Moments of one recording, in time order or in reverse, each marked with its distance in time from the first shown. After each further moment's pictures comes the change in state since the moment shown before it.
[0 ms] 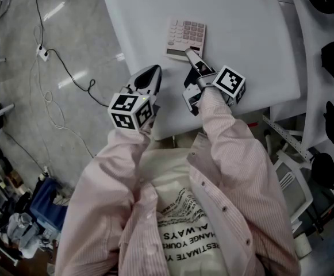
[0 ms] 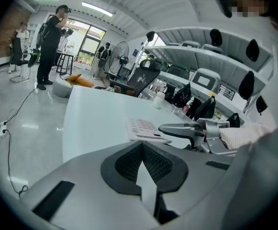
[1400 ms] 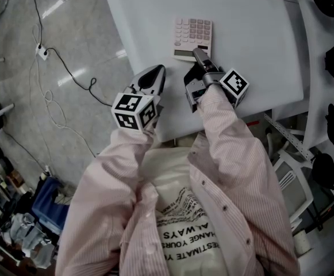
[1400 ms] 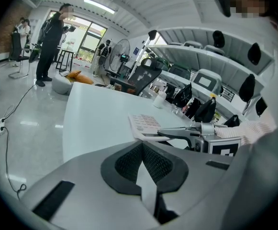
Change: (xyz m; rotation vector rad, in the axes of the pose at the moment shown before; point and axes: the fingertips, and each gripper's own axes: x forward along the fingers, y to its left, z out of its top) left arm 0.007 0.011 -0.006 -0.020 0.017 -0.019; right arm 0.011 -0.017 0.009 0.253 -0.157 0.010
